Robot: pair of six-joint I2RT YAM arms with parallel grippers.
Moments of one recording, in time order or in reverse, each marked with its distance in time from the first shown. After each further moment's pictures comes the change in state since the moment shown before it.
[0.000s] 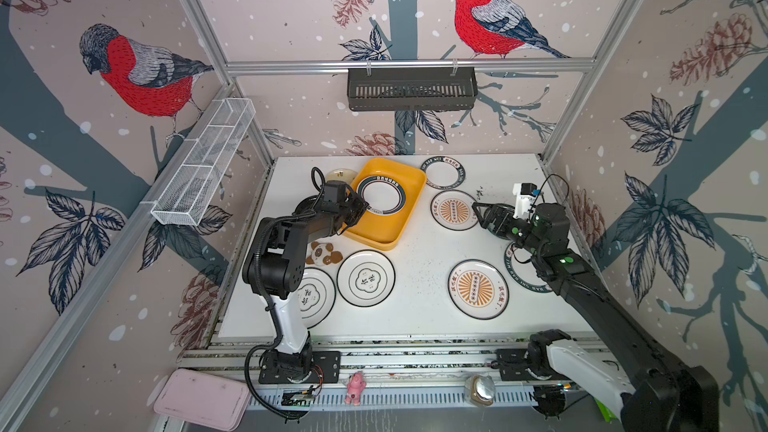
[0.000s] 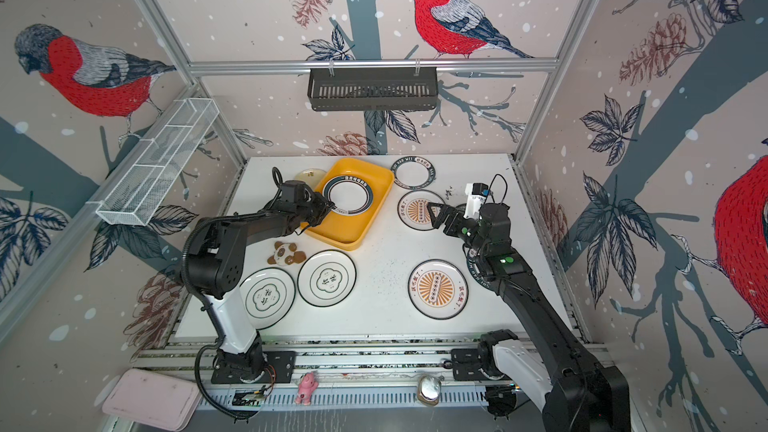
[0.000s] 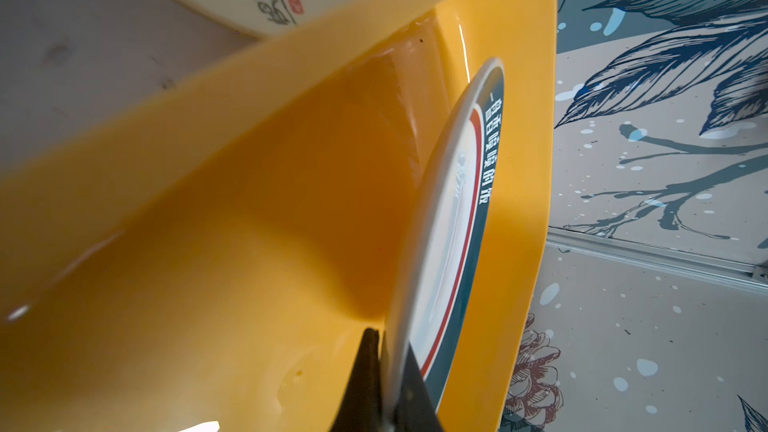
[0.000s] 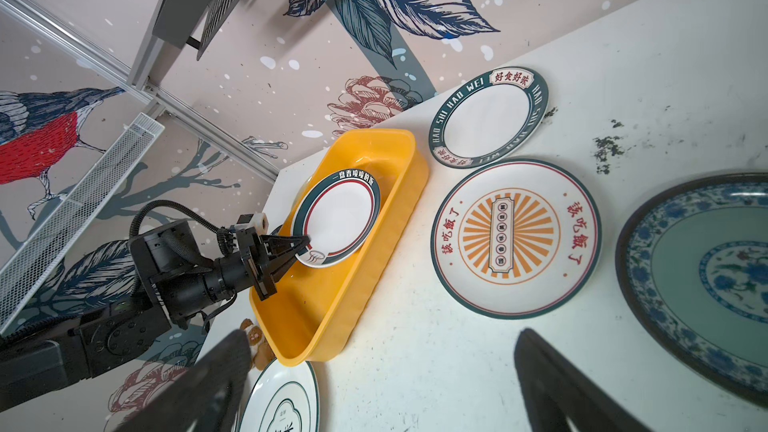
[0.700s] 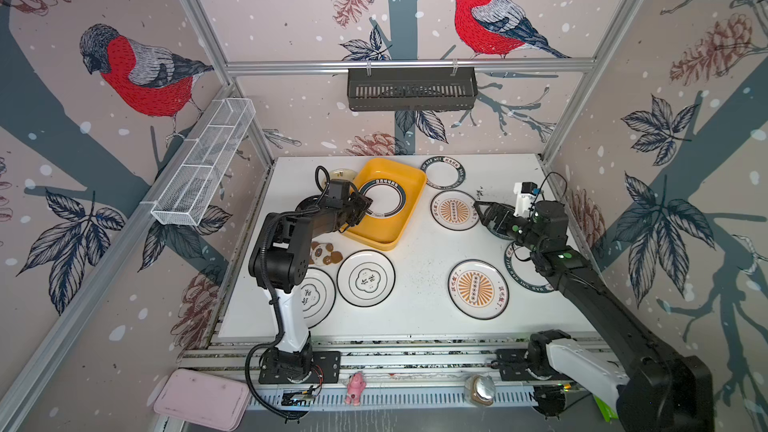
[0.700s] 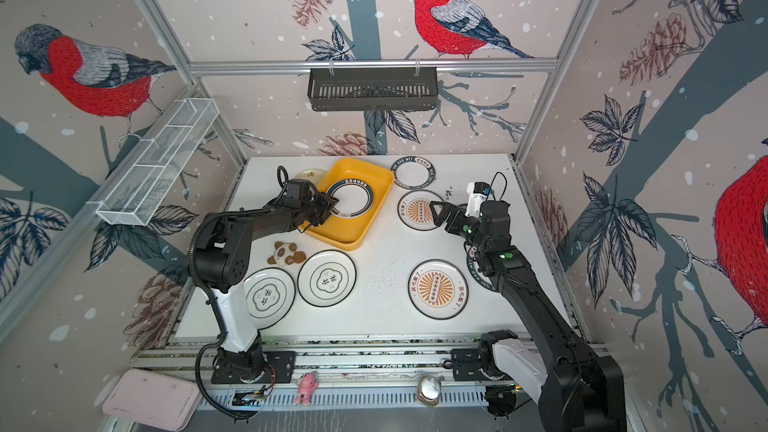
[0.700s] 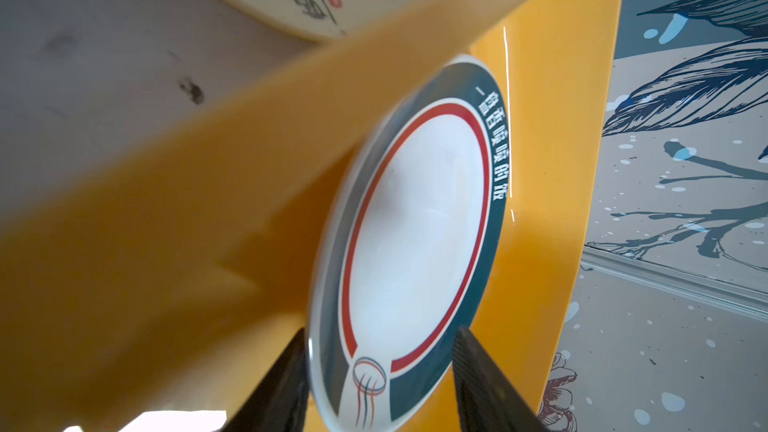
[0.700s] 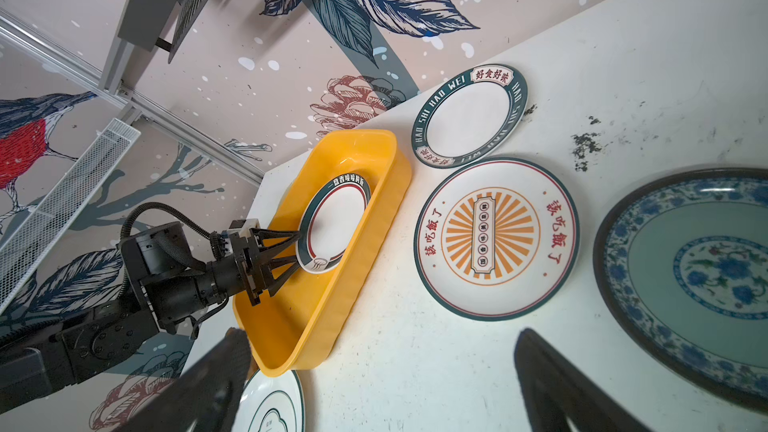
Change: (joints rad) left arm -0.019 0.046 0.074 -0.097 -0.034 -0.007; right arm -0.032 0.048 0.010 0.005 -0.001 -0.008
